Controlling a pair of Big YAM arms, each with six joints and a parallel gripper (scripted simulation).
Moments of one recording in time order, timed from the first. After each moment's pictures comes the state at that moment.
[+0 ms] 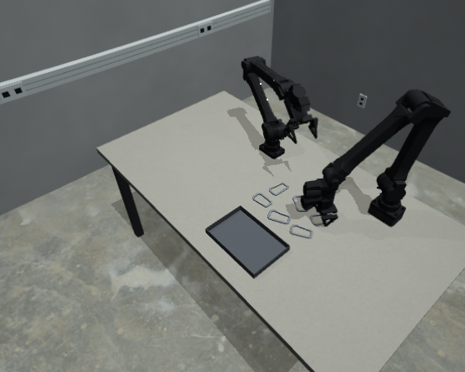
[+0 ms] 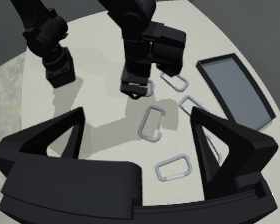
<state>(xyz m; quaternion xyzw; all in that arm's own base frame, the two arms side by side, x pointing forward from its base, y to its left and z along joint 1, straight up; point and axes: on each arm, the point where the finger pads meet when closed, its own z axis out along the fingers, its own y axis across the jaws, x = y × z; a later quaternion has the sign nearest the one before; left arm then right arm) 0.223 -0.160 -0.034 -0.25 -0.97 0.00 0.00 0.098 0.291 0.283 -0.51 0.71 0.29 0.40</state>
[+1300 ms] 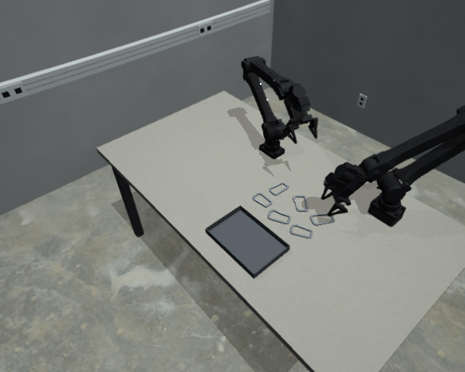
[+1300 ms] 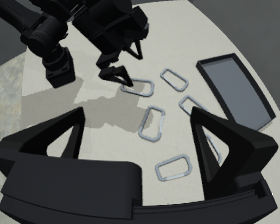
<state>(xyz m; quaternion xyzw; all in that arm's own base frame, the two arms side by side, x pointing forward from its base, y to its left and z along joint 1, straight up) 0.219 -0.157 0.039 -0.29 -0.91 0.09 -0.29 0.098 0.291 0.283 -0.51 0.71 0.29 0.40</state>
